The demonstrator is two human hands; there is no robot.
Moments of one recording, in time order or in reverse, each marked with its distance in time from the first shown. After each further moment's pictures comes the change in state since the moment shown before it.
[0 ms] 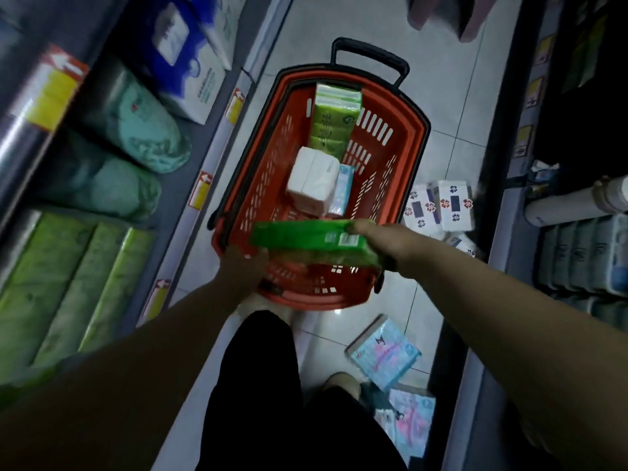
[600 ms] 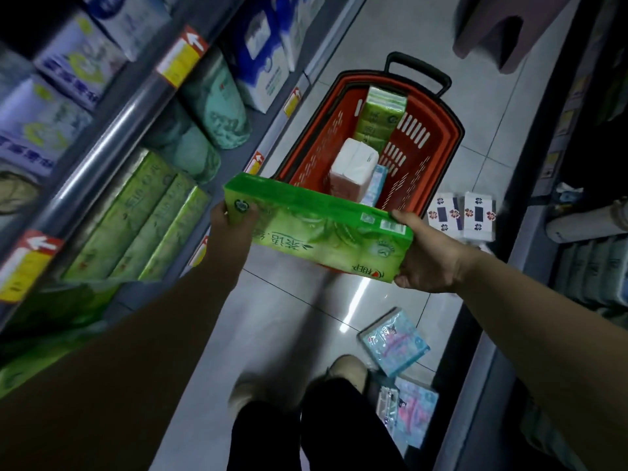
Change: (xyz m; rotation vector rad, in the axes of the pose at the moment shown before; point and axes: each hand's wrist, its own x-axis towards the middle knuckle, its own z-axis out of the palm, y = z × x) left_hand -0.112 -0.006 -0.048 -0.389 0.521 0.135; right_hand -0.101 0.043 0.015 0.191 -0.413 0.030
